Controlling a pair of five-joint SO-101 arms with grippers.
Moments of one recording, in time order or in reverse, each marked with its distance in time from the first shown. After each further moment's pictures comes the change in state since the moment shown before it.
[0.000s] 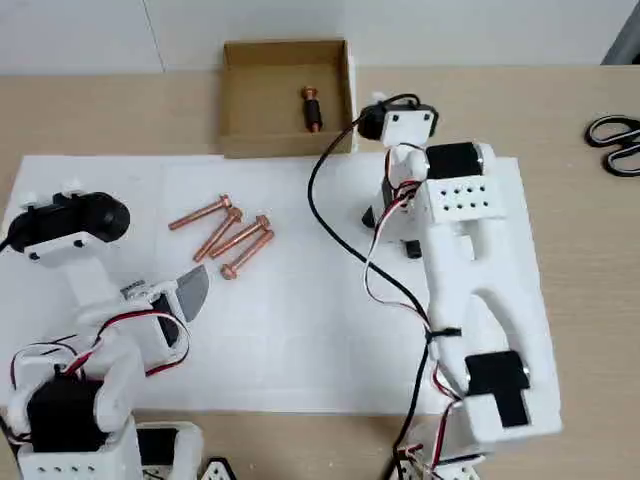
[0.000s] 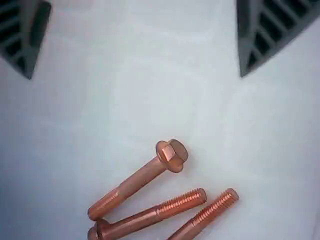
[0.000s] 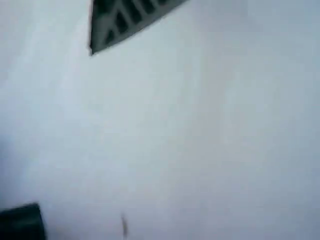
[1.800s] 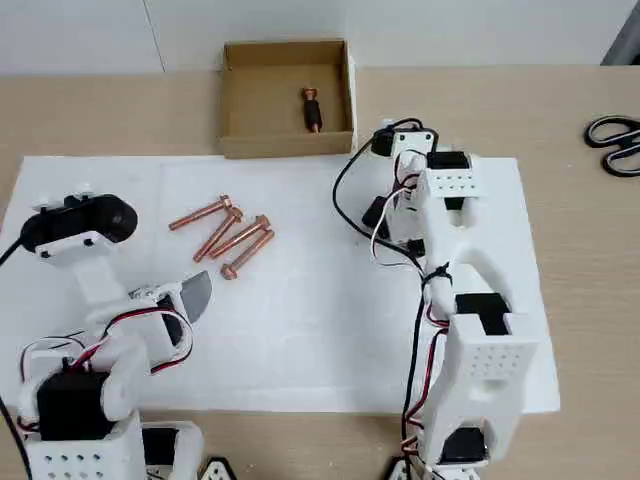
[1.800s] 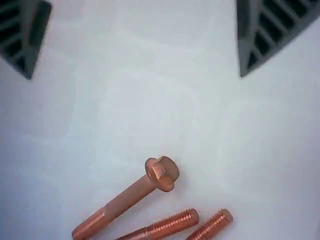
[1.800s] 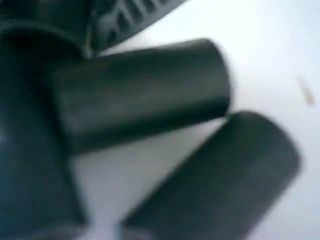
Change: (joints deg) left arm 0.0 0.0 3.4 -0.9 0.0; right arm 5.7 25.1 -5.0 -15.0 4.4
